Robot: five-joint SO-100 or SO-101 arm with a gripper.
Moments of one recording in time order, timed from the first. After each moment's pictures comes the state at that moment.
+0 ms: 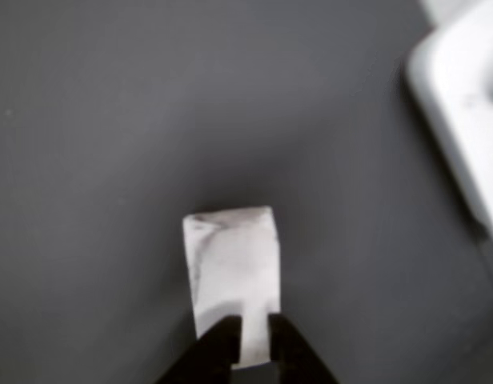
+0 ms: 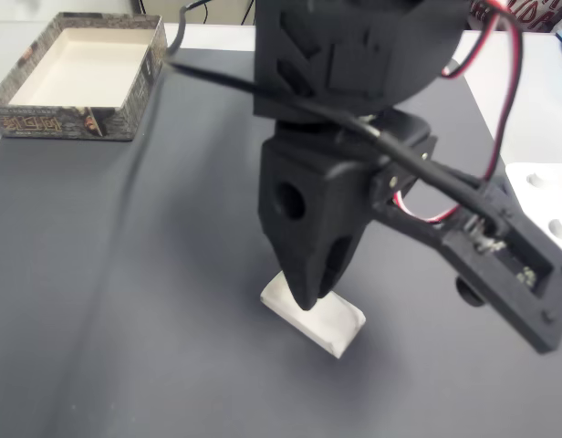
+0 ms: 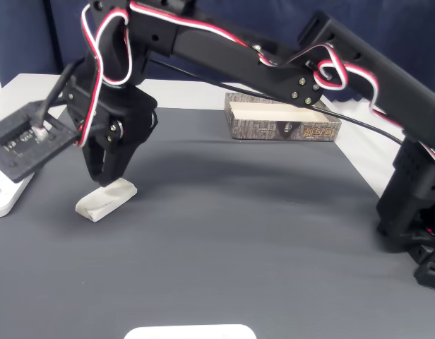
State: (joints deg) arm 19.3 24.1 7.4 99.2 64.2
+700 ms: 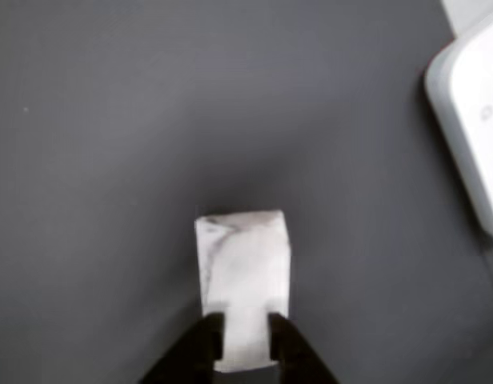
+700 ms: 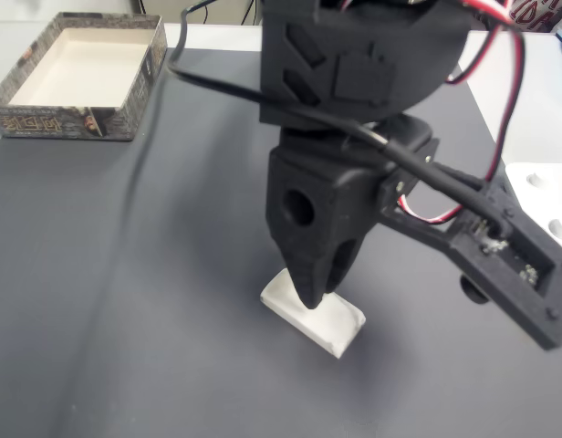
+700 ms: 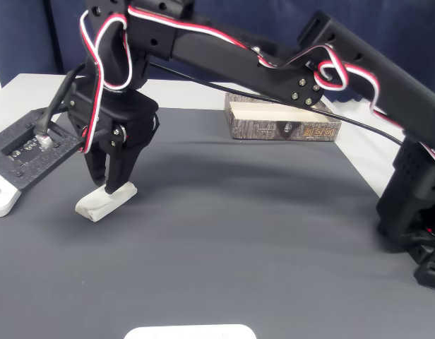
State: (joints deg) arm 18.9 24.1 7.9 99.8 65.1
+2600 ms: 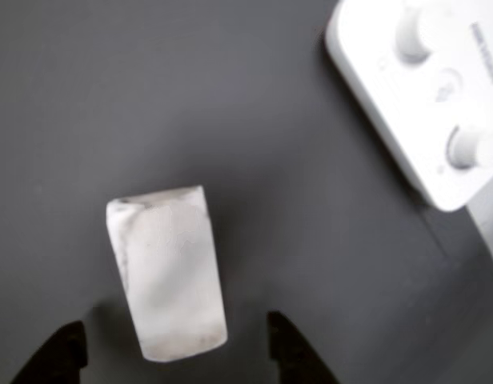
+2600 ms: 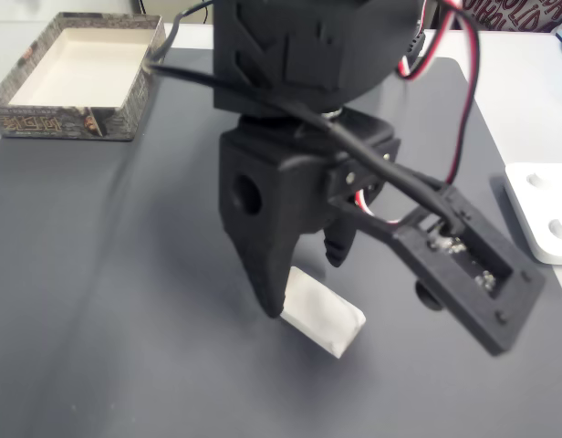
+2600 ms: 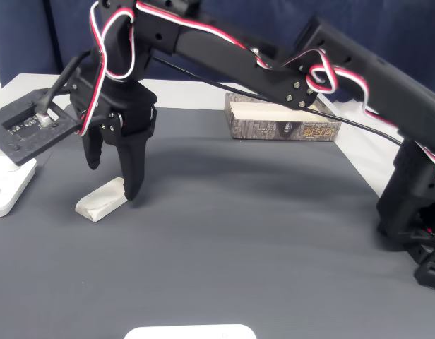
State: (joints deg) arm 22.3 20.6 0.6 97.5 63.6
